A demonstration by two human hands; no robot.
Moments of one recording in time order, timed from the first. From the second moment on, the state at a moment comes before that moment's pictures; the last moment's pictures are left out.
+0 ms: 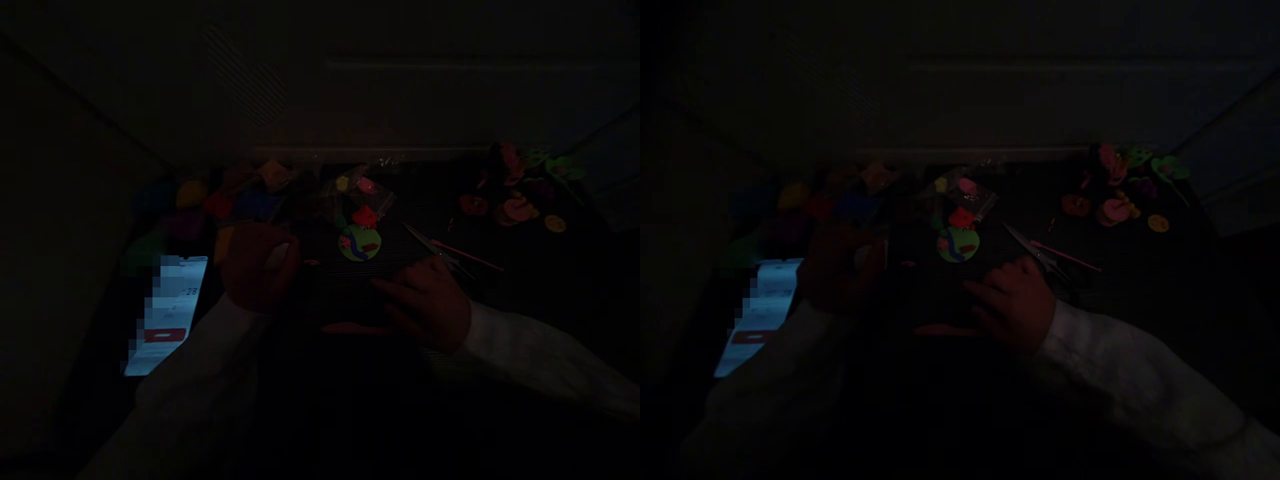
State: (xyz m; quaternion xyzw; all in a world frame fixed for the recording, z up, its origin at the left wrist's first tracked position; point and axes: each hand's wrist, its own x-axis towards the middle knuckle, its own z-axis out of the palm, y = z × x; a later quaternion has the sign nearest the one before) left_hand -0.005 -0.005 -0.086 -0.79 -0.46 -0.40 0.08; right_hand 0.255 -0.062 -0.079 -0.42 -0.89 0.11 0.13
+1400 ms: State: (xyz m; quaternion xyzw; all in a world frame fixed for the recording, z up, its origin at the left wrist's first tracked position) left_hand 0.000 -0.005 -0.076 -0.80 -0.43 -0.40 0.08; right_hand 0.246 -0.068 -0.086 -0.39 -0.92 0.02 0.07
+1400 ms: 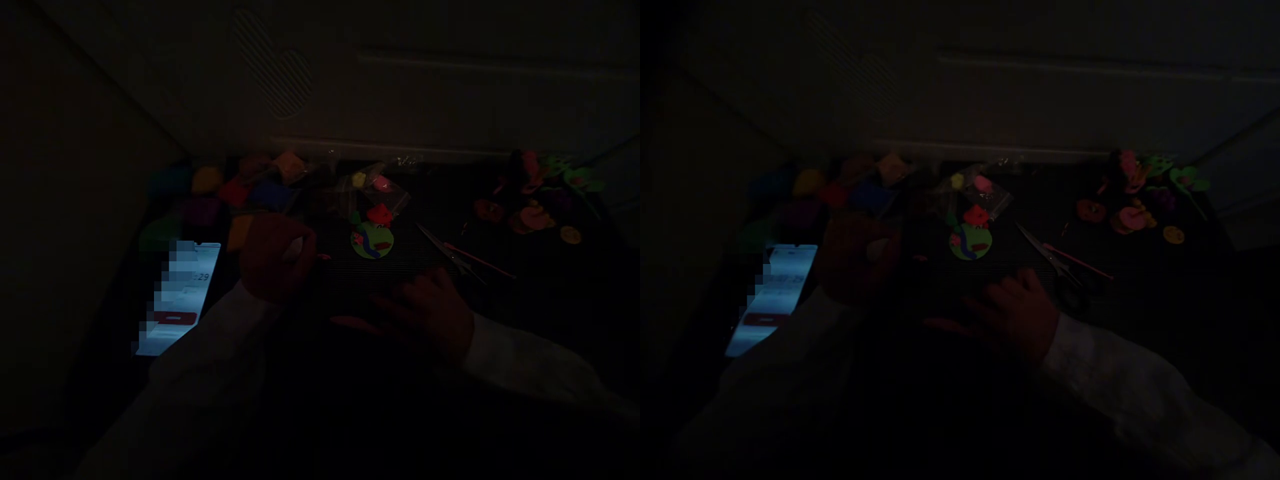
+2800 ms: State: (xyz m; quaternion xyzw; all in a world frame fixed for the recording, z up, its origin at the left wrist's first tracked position) left_hand 0.001 -0.006 -0.080 -0.78 -0.47 -0.41 0.06; right_hand 0.245 -0.066 -0.079 -0.39 -0.92 -0.02 0.07
